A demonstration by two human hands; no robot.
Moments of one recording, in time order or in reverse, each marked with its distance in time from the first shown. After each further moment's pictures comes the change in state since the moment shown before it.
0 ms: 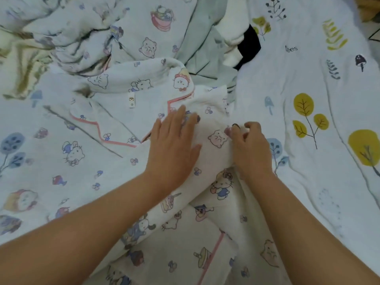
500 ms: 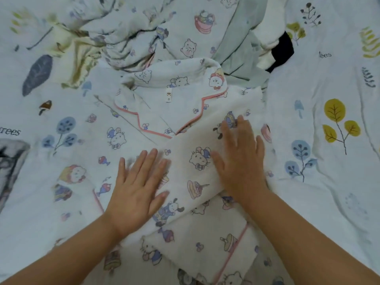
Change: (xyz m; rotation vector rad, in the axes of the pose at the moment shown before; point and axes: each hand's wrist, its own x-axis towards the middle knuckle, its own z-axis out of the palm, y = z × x) left_hand -0.136 -0.095 -0.025 0.227 -0.219 -0.004; right_hand -0.060 -0.015 0.042 -0.535 -0.037 -0.633
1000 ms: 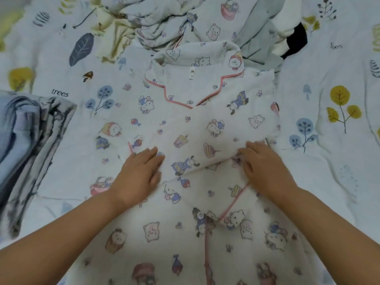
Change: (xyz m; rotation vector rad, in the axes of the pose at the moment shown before) left_hand -0.077 -0.001 -0.024 -0.223 -0.138 -0.132; right_hand -0.081 0.015 -0.043 0.028 -0.289 -0.175
